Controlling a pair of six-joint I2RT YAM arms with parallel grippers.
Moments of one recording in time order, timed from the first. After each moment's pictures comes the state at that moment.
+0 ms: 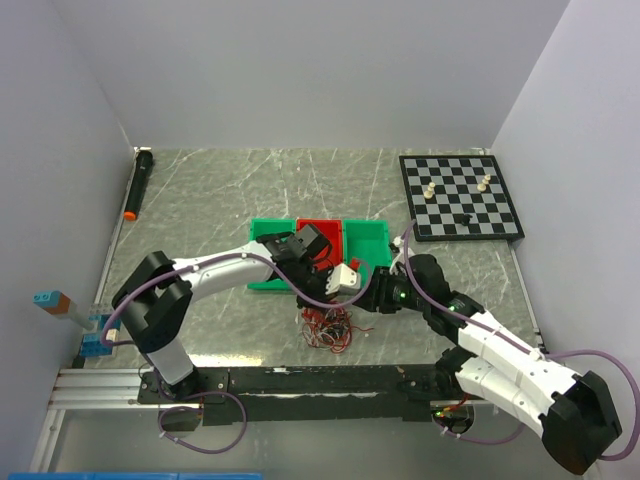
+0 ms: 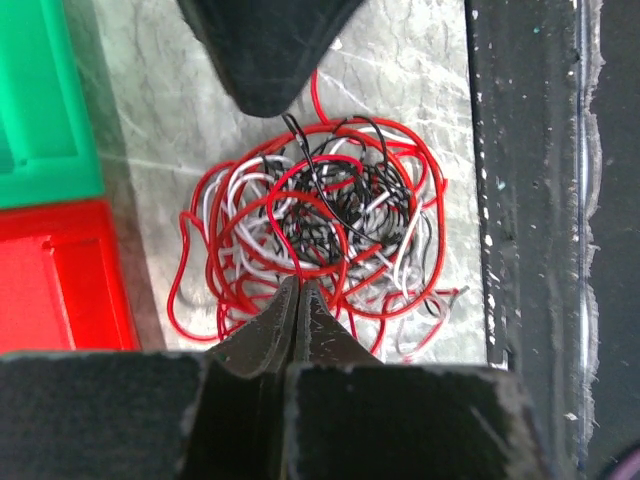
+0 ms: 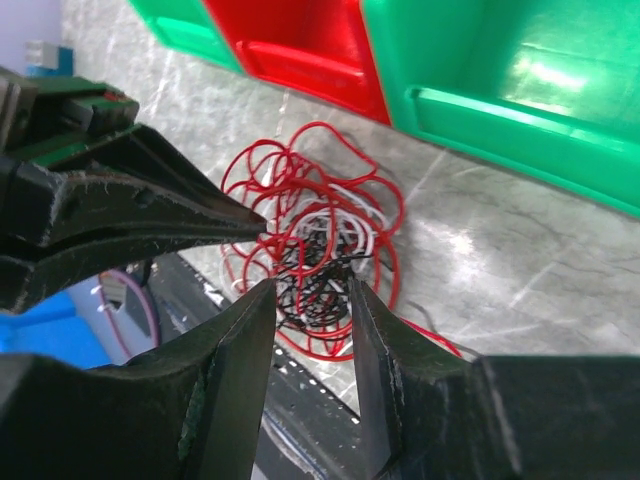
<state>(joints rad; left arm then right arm) -0.88 1.68 1.12 -0.57 0.61 0.63 0.57 0.81 0.40 -0.19 -0.33 0.69</state>
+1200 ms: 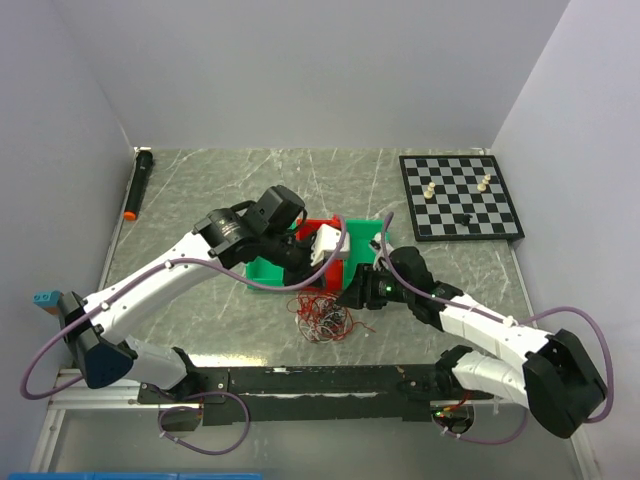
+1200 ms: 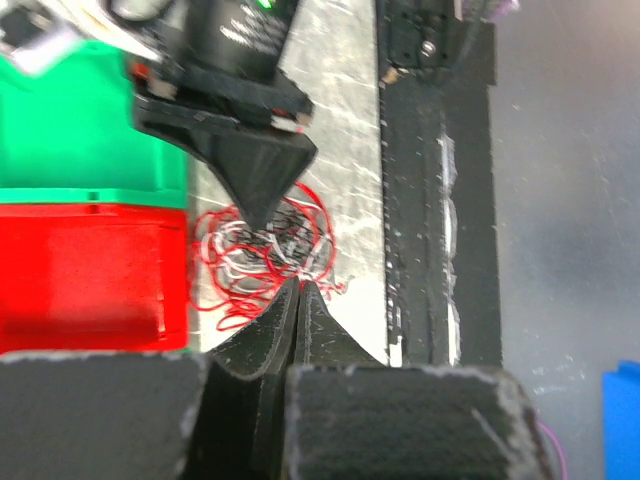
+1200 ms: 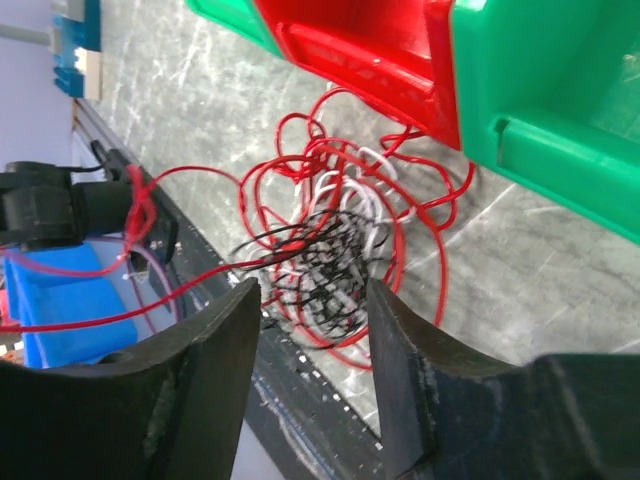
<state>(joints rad) -0.89 1.38 1.43 -0.89 0.61 0.43 0.60 1.04 0.43 -0.01 -0.45 0.70</state>
